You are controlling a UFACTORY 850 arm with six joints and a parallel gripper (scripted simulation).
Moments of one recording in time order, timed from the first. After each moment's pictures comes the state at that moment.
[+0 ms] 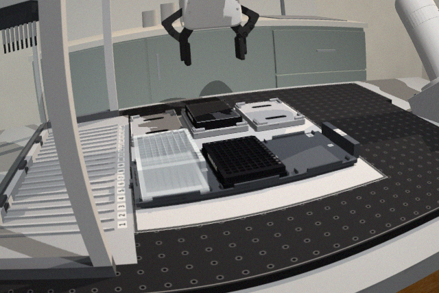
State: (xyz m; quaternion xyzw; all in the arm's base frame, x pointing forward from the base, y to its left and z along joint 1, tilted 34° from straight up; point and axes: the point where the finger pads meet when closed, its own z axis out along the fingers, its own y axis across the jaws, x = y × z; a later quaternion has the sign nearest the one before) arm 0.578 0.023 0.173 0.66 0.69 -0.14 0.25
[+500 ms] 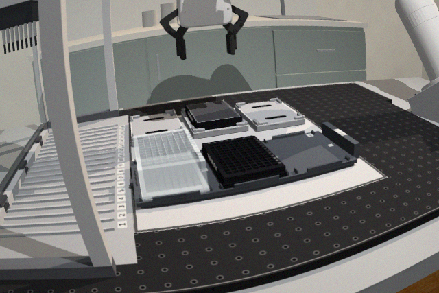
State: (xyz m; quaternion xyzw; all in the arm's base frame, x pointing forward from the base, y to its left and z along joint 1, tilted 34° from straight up) arm 0.575 -0.033 0.209 0.66 0.69 -0.14 0.25
